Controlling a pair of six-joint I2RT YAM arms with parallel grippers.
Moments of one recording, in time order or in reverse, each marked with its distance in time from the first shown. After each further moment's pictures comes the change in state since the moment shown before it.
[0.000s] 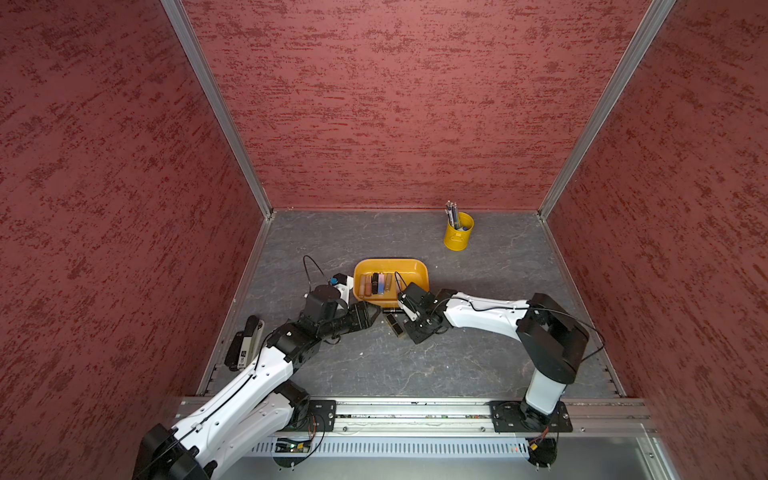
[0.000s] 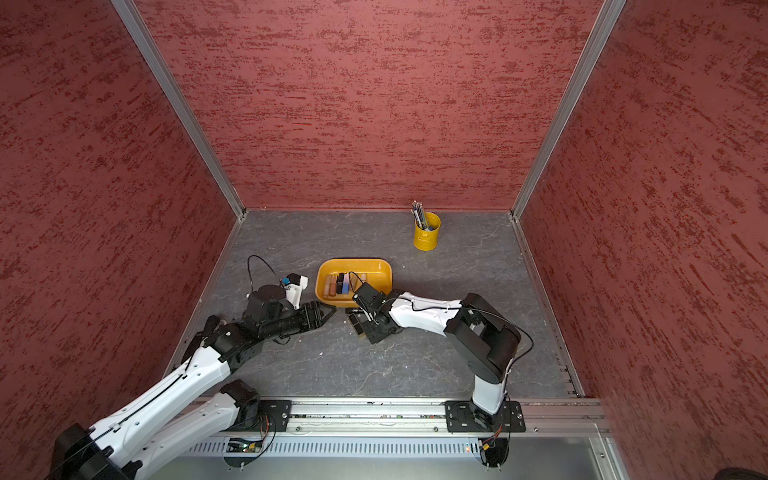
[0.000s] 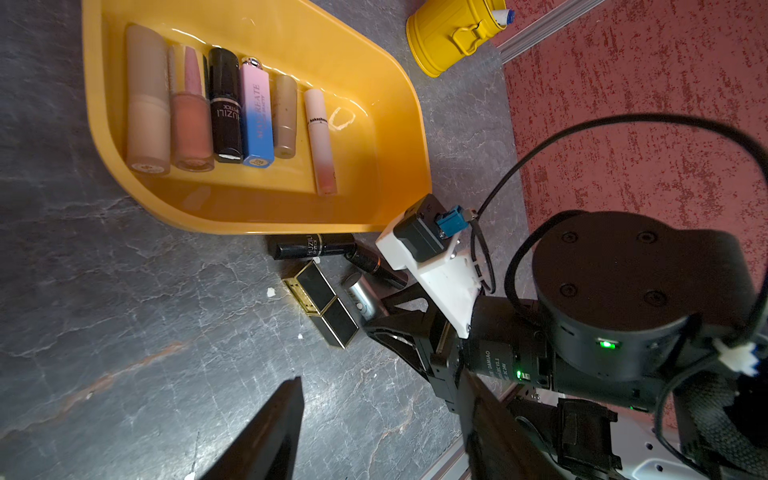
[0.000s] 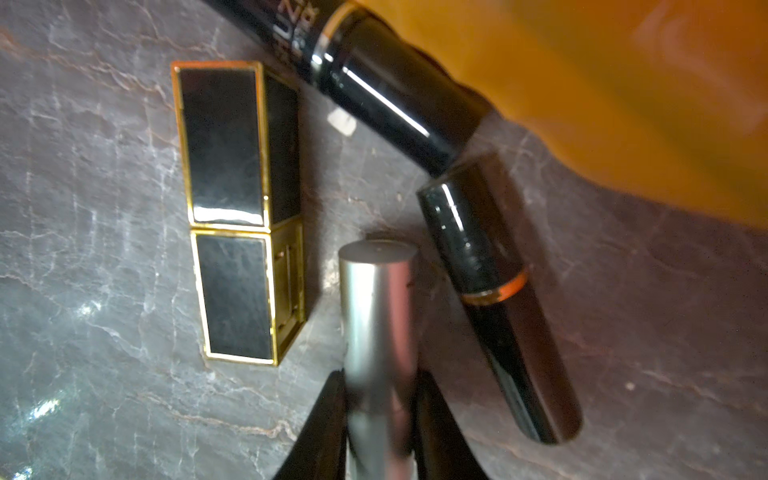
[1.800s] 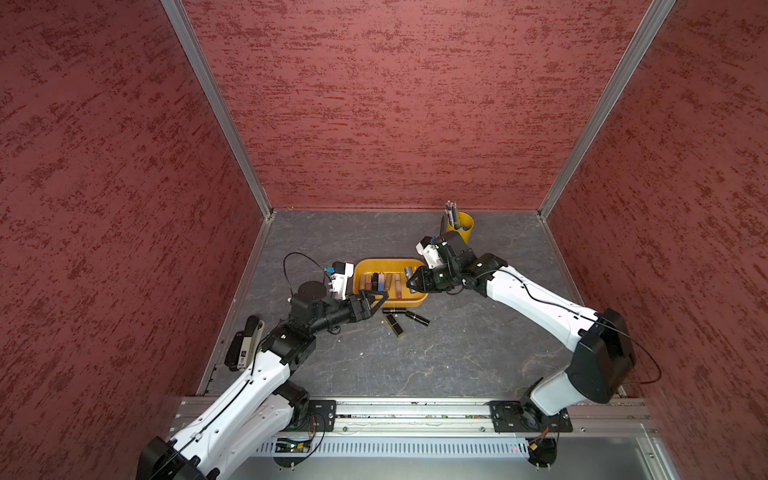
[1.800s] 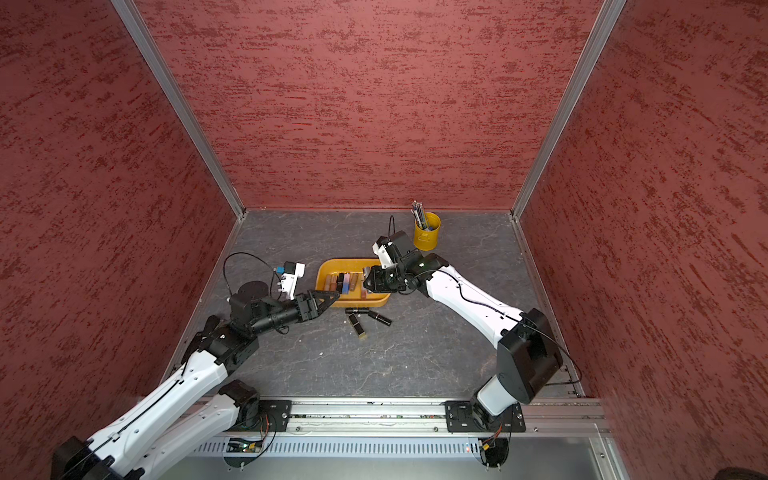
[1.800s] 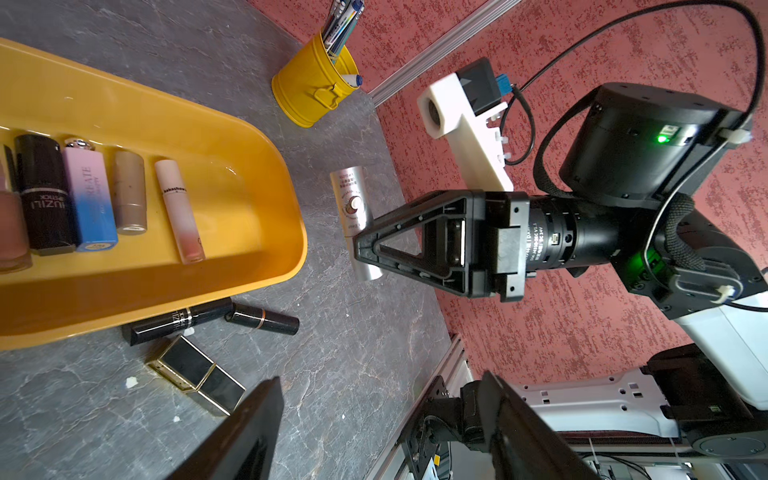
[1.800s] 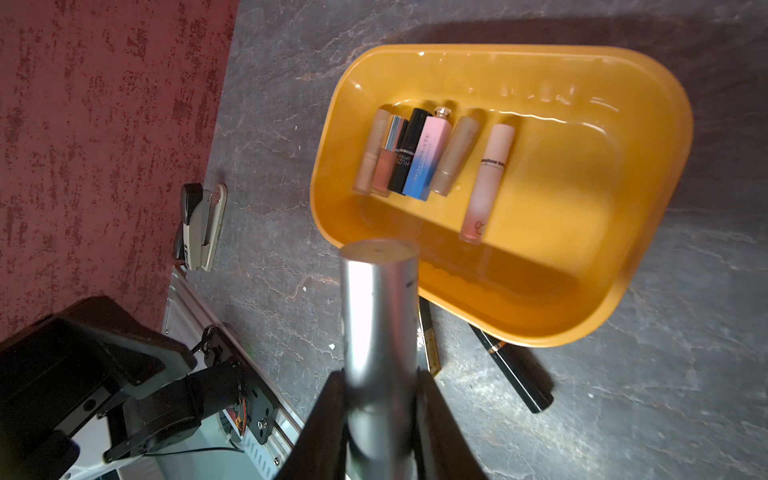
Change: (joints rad) left arm 0.074 -0.042 -0.024 0.293 0.231 -0.064; right arm -0.255 -0.215 0.201 0.010 -0.327 0.240
